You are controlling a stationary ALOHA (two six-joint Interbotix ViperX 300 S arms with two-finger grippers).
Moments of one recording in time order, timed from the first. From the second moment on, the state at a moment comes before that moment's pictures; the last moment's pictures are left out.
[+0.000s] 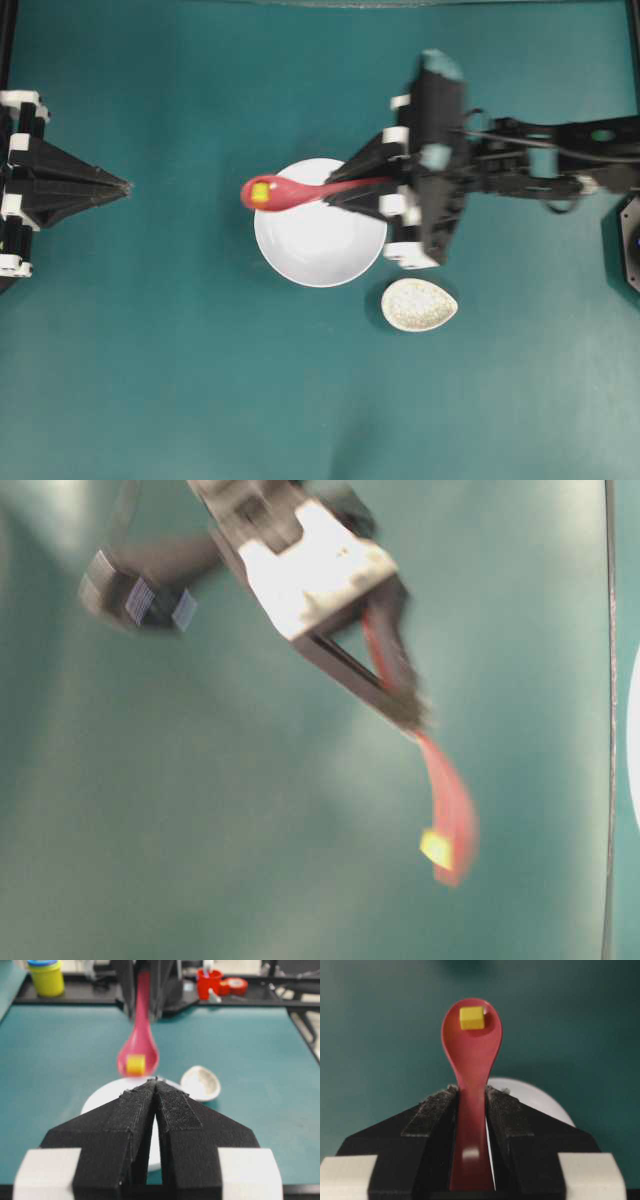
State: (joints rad) left arm 0.00 -0.96 1.18 0.01 -0.15 -0.01; right arm -0.05 -0.24 0.65 0.33 -0.04 -0.20
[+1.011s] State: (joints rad) left arm 0.00 -0.96 1.18 0.01 -0.15 -0.01; right arm -0.05 -0.38 0.75 0.33 -0.08 -0.20
